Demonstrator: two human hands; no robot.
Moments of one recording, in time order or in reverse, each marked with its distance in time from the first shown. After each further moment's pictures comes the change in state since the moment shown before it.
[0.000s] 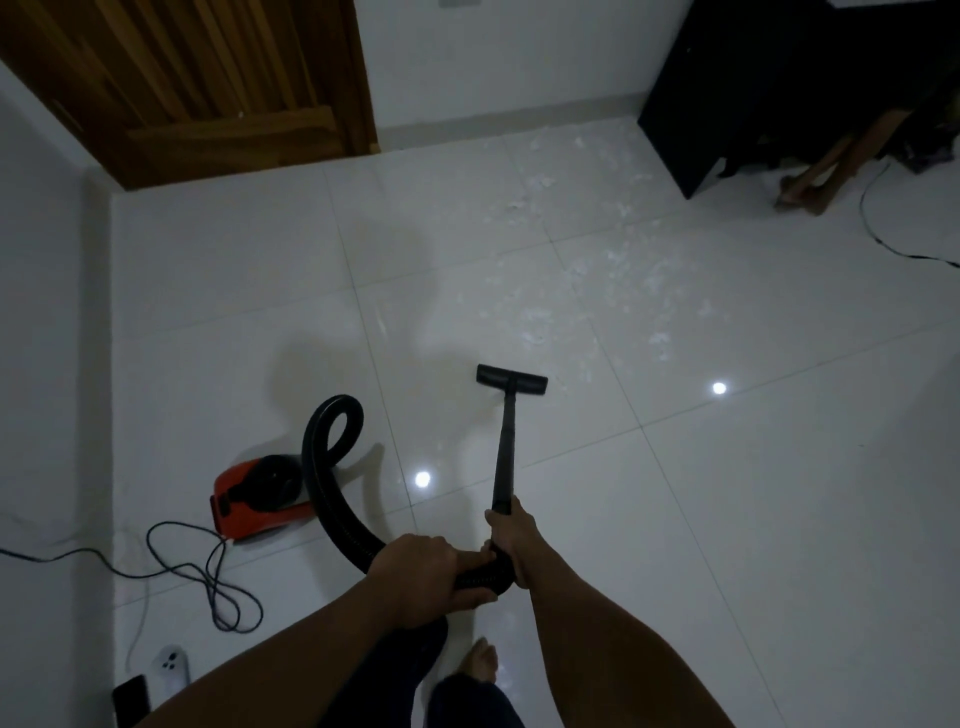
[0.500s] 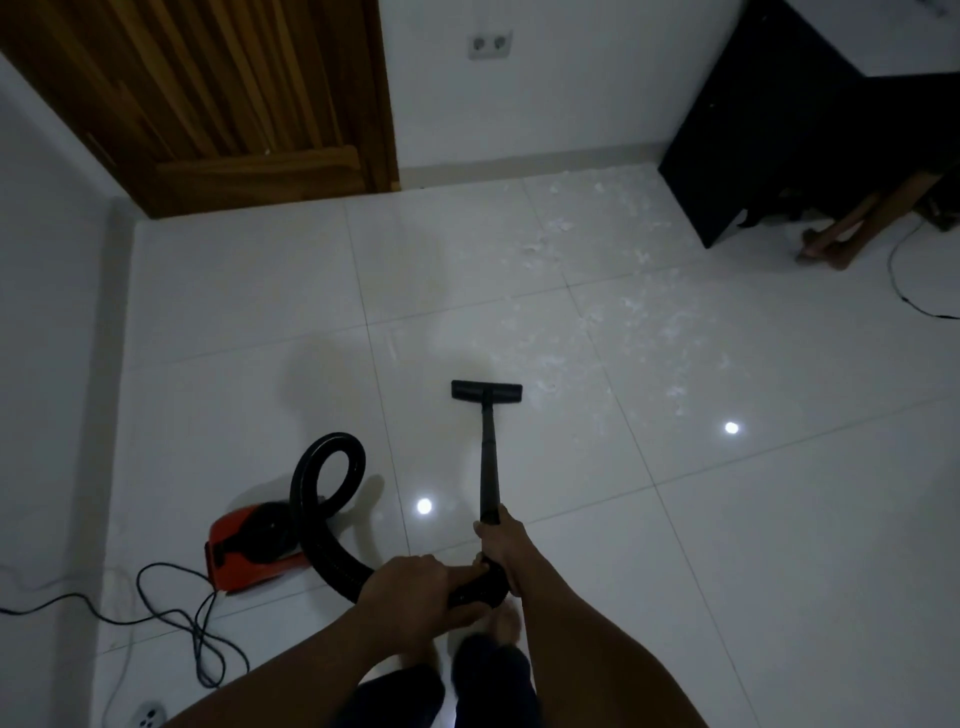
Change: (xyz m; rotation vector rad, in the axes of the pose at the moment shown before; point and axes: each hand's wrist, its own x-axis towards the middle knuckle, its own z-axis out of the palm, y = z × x) left_hand 0.048 -0.056 -0.046 -0.128 0.082 -0.092; right_hand 0.053 -0.102 0.024 -0.202 -0.065 -0.086
